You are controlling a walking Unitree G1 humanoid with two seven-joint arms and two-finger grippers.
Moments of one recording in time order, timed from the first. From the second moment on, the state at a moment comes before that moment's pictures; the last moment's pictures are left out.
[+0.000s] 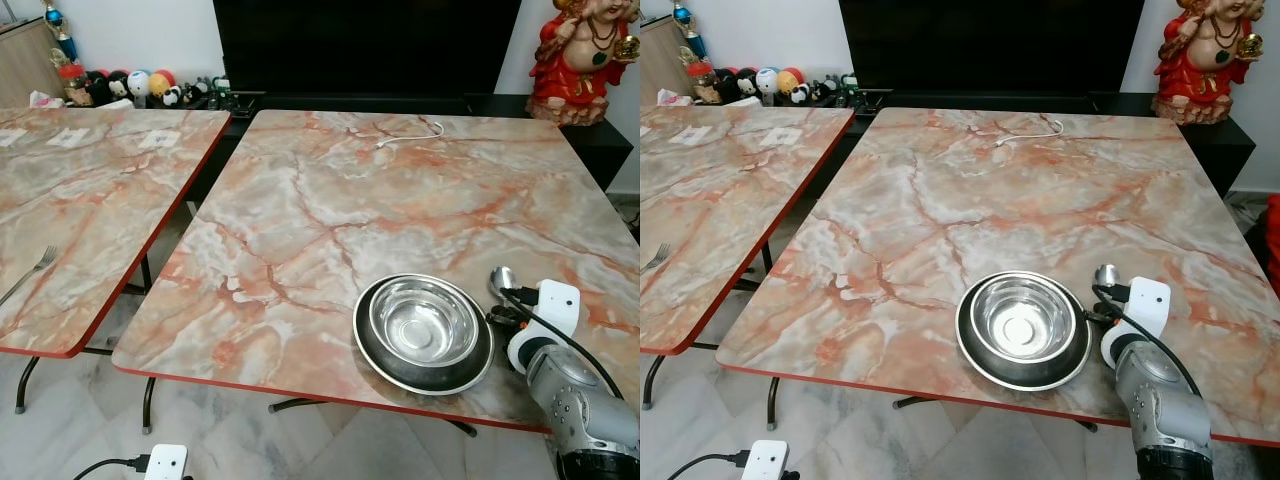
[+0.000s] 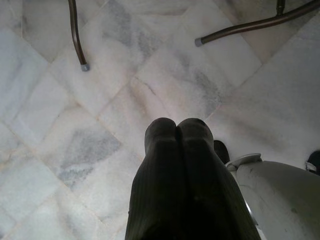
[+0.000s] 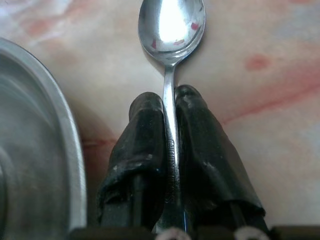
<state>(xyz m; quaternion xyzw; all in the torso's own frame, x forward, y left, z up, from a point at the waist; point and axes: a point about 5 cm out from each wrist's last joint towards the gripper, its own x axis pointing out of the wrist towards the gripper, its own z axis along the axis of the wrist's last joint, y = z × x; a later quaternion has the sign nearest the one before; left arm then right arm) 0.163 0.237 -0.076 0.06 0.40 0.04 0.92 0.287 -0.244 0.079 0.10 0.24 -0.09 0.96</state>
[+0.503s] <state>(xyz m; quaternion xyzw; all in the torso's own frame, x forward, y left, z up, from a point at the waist) 0.163 0.238 -0.077 0.06 0.40 0.04 0.91 0.272 -0.252 0.079 0.09 0.24 -0.09 0.96</state>
